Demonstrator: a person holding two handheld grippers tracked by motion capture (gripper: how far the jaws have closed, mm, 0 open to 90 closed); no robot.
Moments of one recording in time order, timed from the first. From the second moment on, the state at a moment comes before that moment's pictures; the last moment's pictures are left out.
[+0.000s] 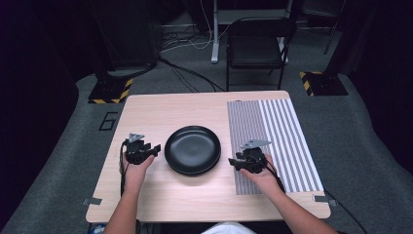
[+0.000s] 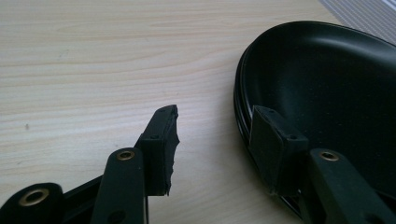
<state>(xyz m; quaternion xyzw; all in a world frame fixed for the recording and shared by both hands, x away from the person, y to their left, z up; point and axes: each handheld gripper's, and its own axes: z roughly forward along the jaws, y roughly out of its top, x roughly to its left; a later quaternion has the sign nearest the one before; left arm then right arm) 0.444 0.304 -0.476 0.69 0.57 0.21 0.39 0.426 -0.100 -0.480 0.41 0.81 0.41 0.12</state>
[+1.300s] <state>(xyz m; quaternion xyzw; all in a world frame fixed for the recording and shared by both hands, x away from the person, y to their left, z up) 0.456 0.294 -0.485 0.68 0.59 0.08 0.43 0.458 -0.083 -0.478 0.44 0.79 0.42 0.09</state>
